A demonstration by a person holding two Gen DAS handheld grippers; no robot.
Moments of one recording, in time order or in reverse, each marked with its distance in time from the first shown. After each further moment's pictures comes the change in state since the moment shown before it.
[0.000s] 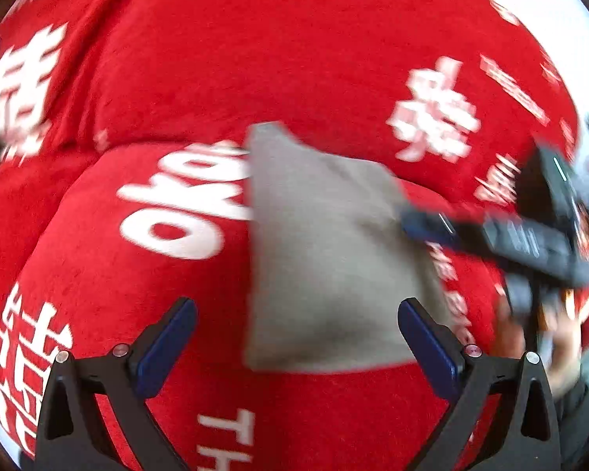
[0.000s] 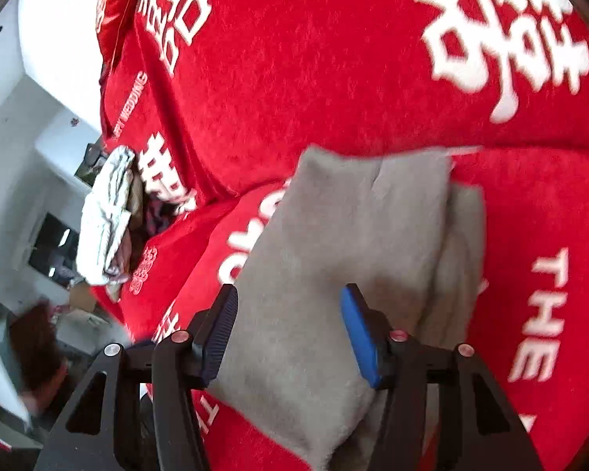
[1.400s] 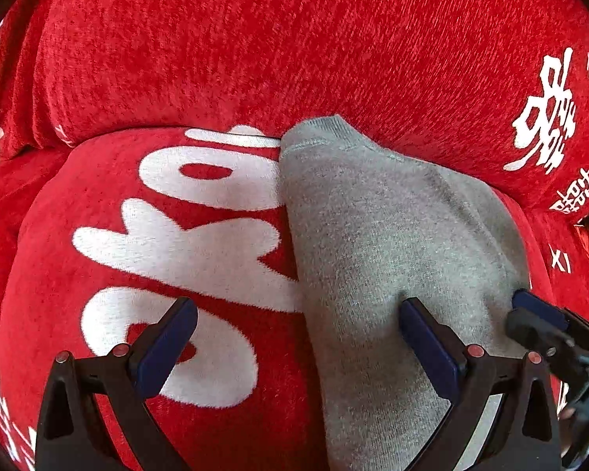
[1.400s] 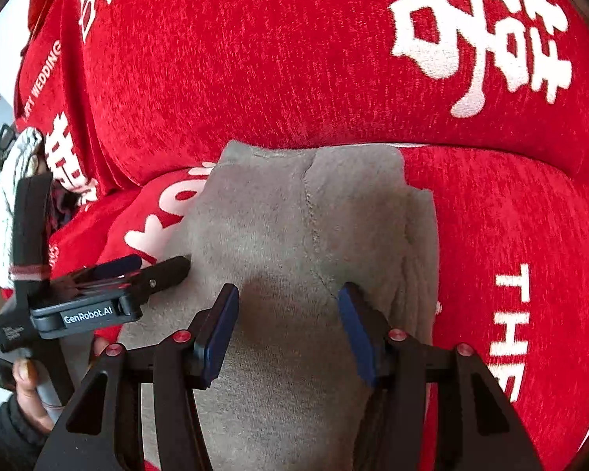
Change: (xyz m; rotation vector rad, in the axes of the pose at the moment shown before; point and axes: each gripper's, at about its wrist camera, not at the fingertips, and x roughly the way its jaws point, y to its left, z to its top) left arm 0.132 0.034 0.086 0.014 0.163 0.060; right arm 0.042 -0.003 0.017 -0.002 0.025 -0.353
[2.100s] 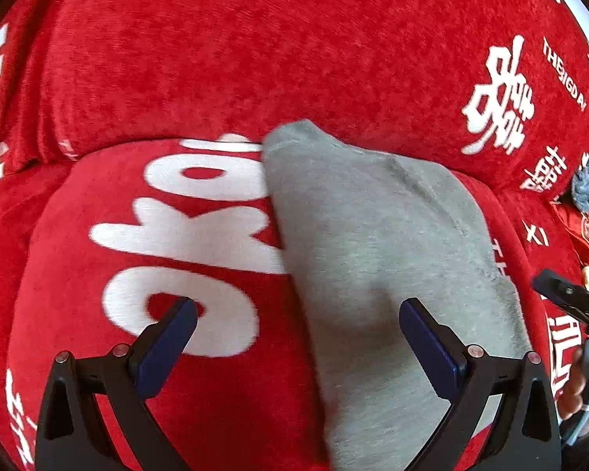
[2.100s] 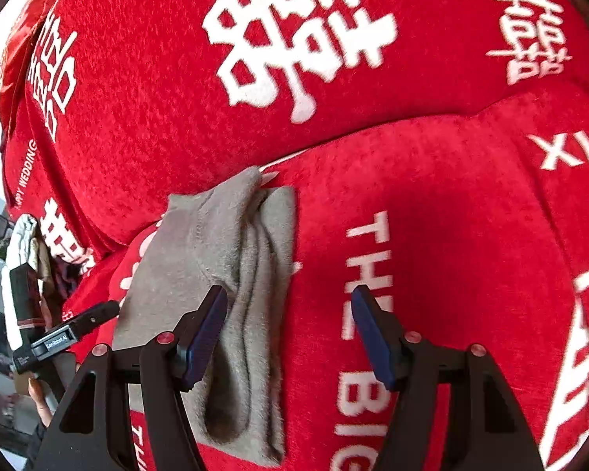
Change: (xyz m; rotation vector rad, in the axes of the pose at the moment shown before) left arm -0.038 -0.011 -0.023 0.080 -0.017 -0.064; right arm -0.071 -0.093 -0.042 0.254 -0.110 0.011
